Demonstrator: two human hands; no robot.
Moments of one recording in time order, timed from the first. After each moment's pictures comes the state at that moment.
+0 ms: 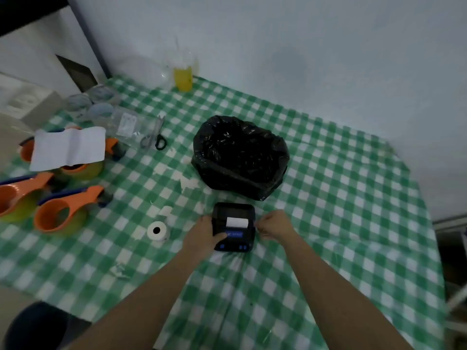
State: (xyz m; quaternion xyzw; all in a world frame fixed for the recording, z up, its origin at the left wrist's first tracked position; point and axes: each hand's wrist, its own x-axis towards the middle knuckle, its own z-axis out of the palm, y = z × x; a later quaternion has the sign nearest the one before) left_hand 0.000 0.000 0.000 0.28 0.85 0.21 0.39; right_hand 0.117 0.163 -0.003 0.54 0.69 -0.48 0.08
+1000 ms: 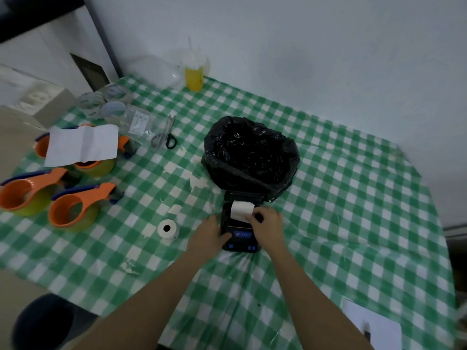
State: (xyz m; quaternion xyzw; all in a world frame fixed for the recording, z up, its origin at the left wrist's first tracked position) left_hand -0.002 -0.012 0.004 0.29 0.86 0.23 0.36; right_hand 0.096 0.114 0.005 0.47 0.80 -0.38 -0.06
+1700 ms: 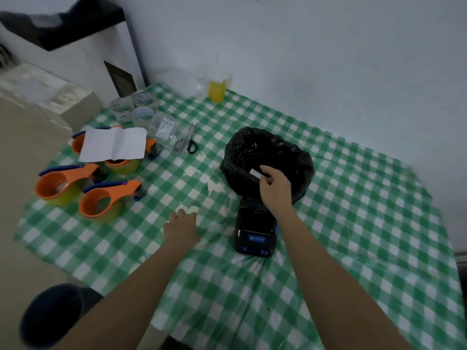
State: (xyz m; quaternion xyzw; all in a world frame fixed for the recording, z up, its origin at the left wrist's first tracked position) left_hand -0.066 -0.072 0.017 0.28 0.92 -0.03 0.27; right_hand 0.024 0.127 0.089 0.42 0.77 -0.45 -0.15
